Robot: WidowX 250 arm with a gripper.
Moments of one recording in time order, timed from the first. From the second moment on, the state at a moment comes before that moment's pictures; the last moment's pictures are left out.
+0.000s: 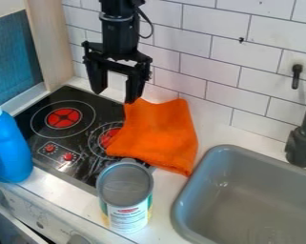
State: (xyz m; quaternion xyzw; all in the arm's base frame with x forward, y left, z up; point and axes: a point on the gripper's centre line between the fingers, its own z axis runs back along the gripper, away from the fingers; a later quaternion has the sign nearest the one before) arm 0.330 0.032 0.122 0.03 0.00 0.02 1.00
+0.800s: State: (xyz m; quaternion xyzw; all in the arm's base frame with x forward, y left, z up) arm 0.277 0.079 0.167 0.02 0.04 0.00 1.00
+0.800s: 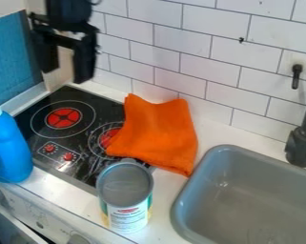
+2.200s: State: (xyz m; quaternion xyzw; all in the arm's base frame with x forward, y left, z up) arm 0.216 0.133 0.146 0.06 0.03 -0.04 1.00
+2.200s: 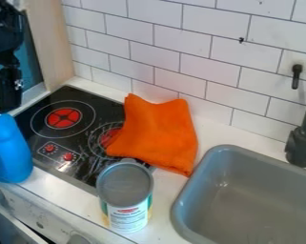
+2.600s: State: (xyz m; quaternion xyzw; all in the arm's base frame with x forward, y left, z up) arm 0.211 0.142 0.143 0.06 0.03 -0.02 1.00
